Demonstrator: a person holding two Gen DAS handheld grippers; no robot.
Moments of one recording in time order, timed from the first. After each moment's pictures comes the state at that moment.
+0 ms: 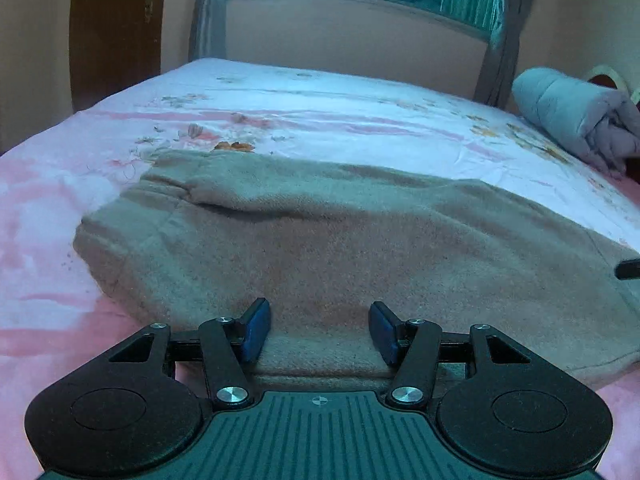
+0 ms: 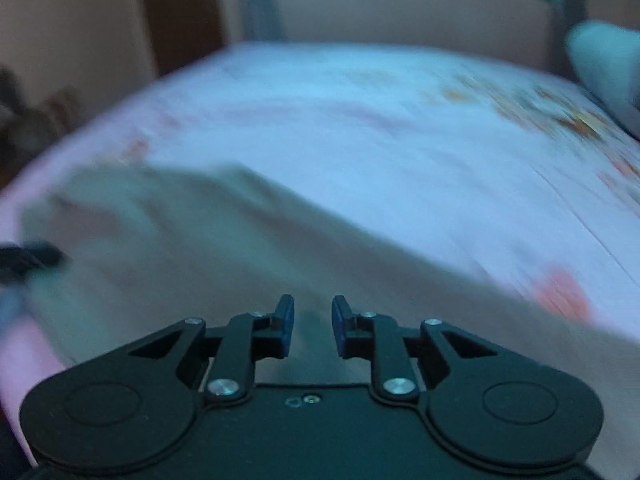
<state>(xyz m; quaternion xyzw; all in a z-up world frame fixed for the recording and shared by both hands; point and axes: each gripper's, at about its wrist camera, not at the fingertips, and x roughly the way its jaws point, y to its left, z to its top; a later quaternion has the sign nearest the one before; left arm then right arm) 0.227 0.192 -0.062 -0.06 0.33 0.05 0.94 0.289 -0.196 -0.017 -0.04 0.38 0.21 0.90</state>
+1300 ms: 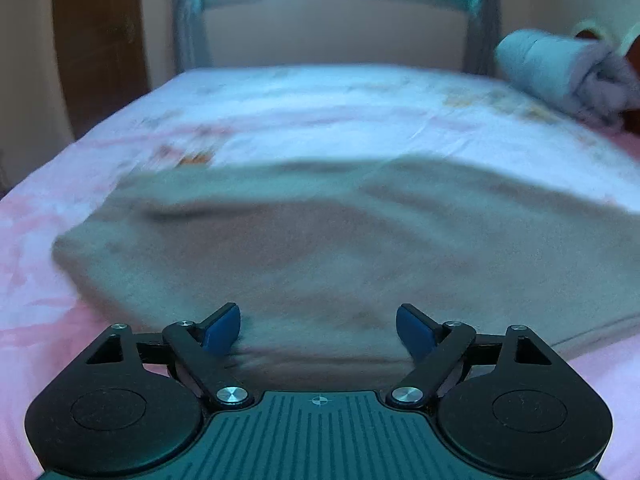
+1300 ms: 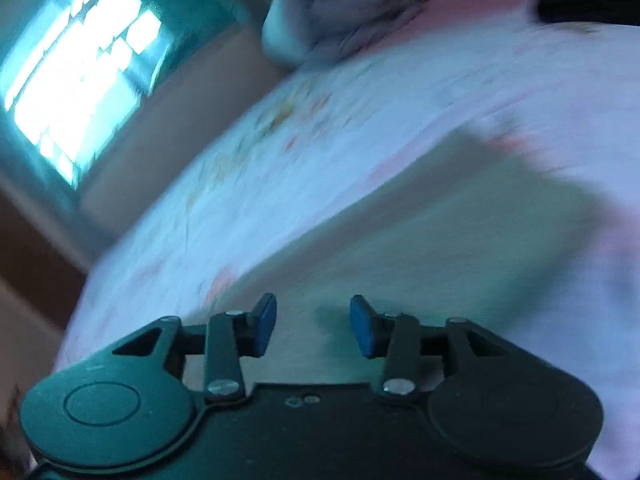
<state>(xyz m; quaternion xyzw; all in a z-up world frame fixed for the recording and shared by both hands) 0.214 0.094 -0.043 0.00 0.33 0.05 0.94 0.182 -0.470 -0.033 0.34 0.26 -0.02 0.90</state>
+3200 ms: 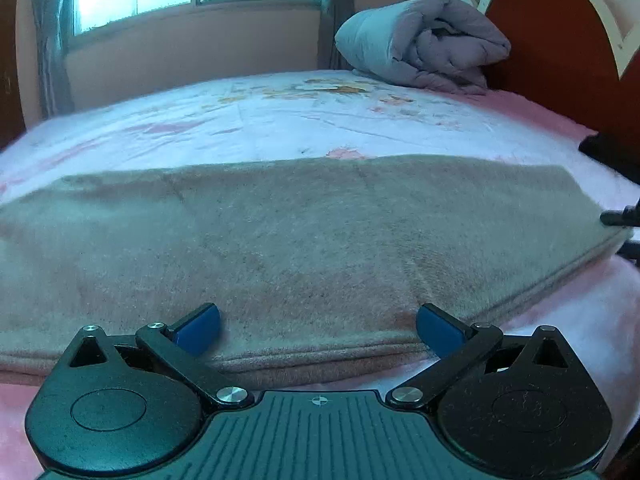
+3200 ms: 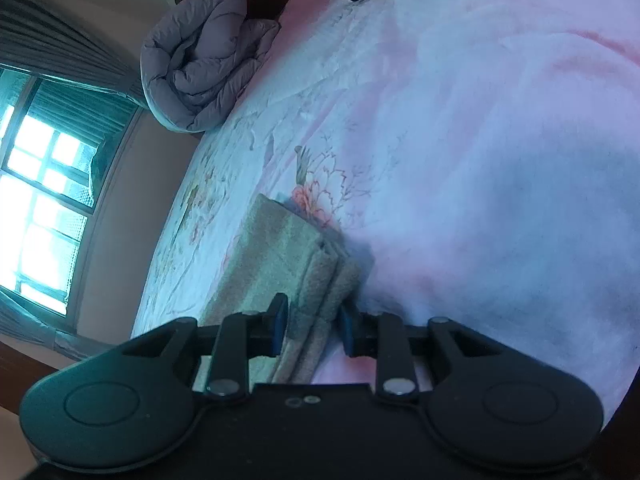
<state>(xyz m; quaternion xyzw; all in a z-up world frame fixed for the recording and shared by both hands) 0.237 -0.214 -0.091 0.04 0.32 -0.09 0.94 0.145 -0.569 -0.078 0.52 0.24 -0.10 0.82</state>
